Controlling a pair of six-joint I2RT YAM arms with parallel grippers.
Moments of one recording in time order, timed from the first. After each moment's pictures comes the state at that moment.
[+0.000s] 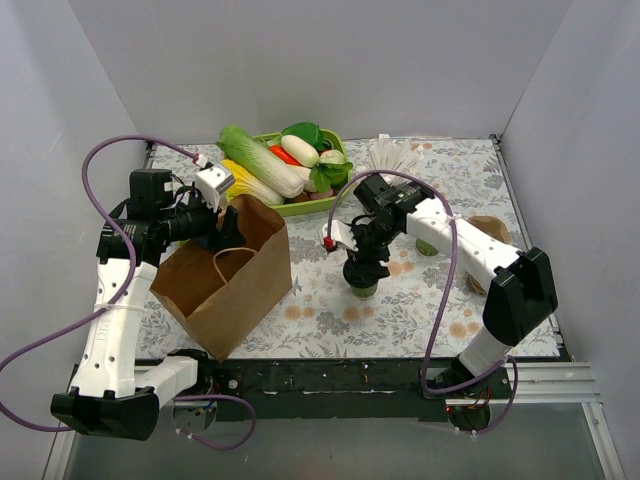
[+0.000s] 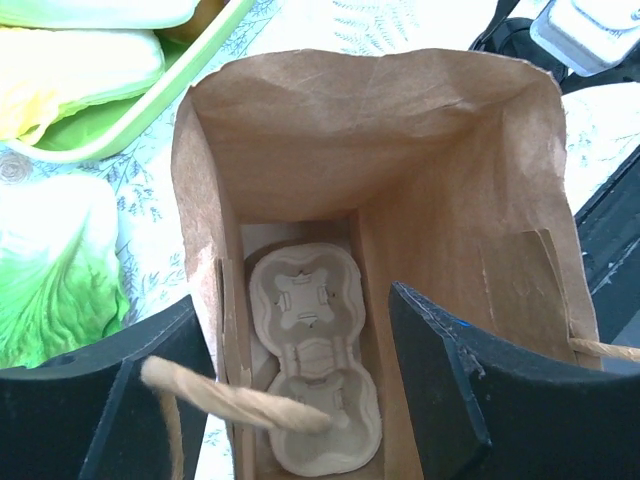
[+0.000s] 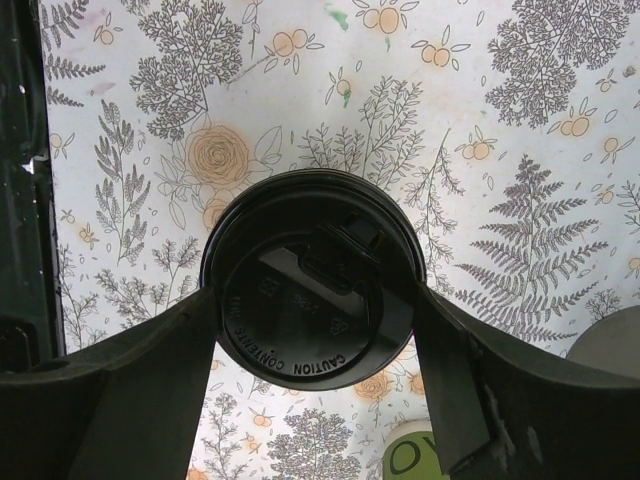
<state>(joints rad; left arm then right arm) -0.10 1.07 1.35 -1.02 0.59 0.37 0.68 1.65 1.43 -1.11 -0.47 -1.04</state>
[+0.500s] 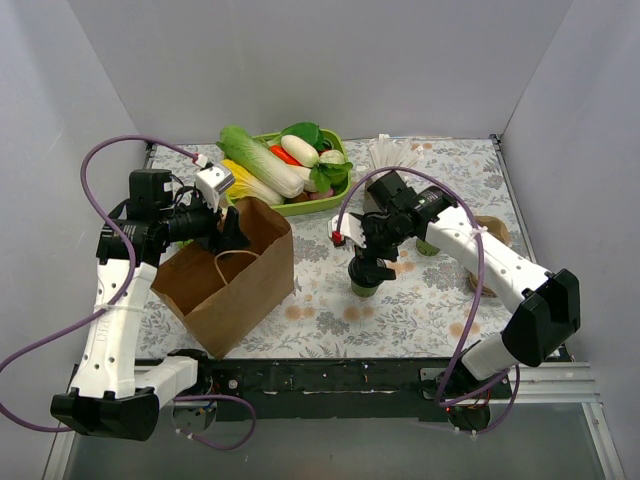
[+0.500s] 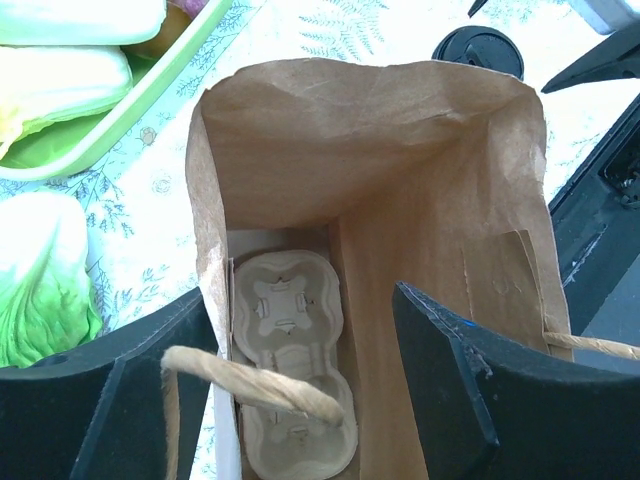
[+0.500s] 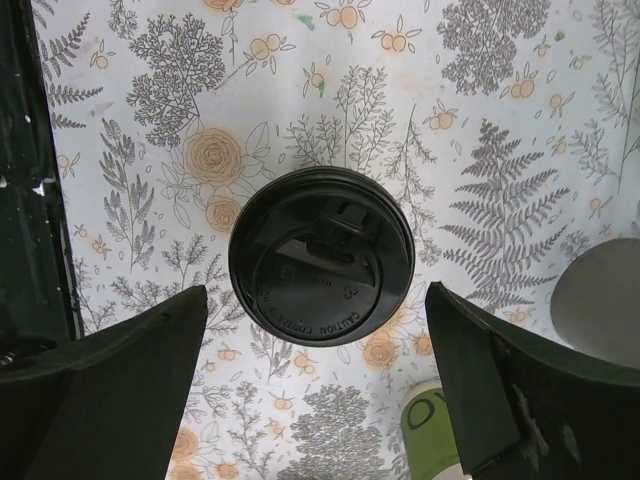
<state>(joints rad) -0.10 1.07 1.35 -1.02 0.67 0.34 0.67 1.49 1.37 -1.06 -0.43 -0.95</state>
